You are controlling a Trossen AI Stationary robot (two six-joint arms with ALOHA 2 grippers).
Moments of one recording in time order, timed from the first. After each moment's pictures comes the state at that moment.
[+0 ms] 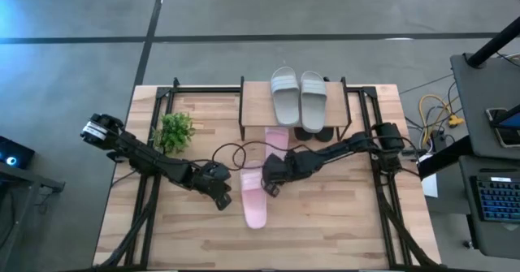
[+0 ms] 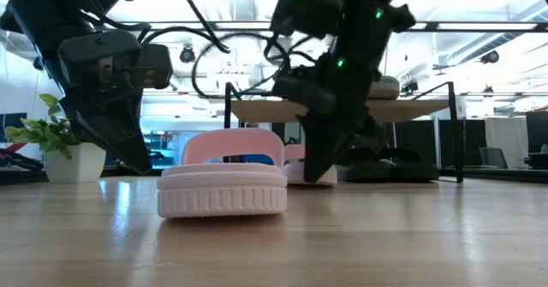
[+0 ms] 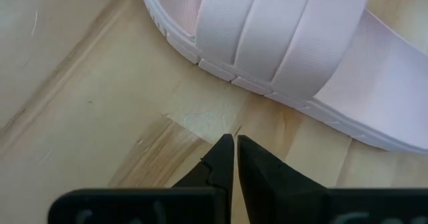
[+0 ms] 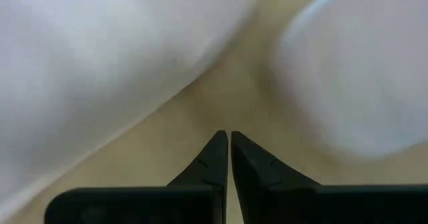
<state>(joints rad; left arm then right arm) -0.39 1.44 0.63 -0.14 -0.24 -0.94 0.17 1.97 1.28 -0.52 0.22 0.76</state>
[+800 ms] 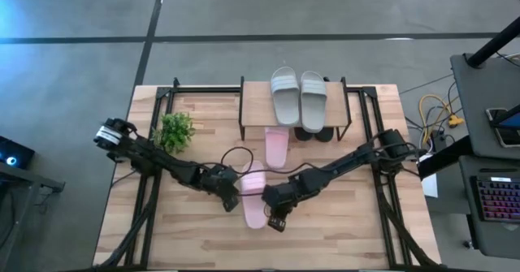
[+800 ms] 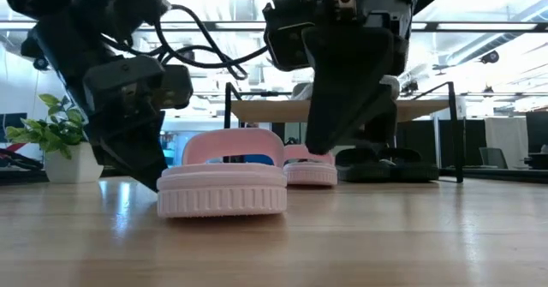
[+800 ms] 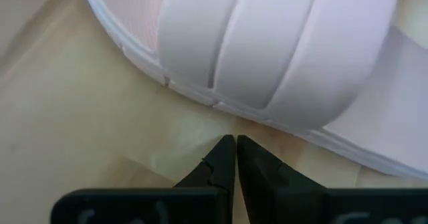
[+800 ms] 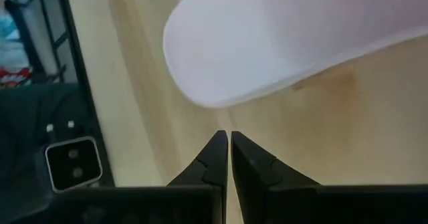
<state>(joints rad) -0.34 1.60 0.64 0.05 -0.19 -0.88 0.33 1.96 1.29 -0.29 -0.23 0.81</state>
